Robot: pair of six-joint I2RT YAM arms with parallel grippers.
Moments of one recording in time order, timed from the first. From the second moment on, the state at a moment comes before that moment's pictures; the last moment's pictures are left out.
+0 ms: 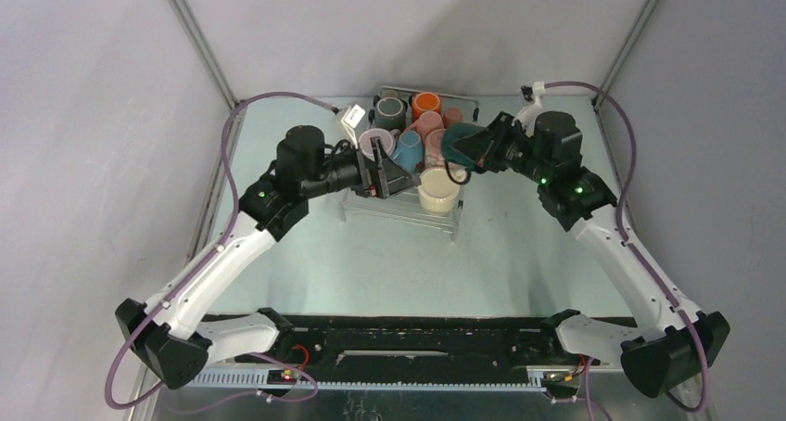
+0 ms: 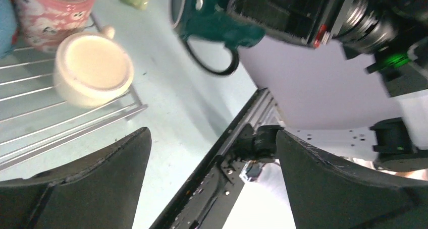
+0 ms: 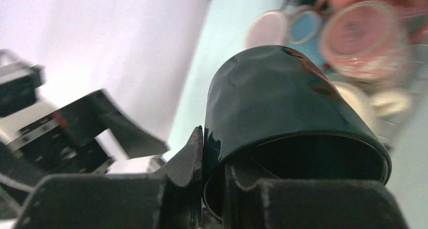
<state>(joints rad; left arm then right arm) -0.62 1.15 1.20 -0.28 0.46 -0.67 0.42 1.14 1.18 -0.21 -0.32 0.81</state>
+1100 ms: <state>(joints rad) -0.63 1.02 1.16 -0.50 0.35 -0.38 -0.17 1.87 1.77 -0.77 0.02 0.40</state>
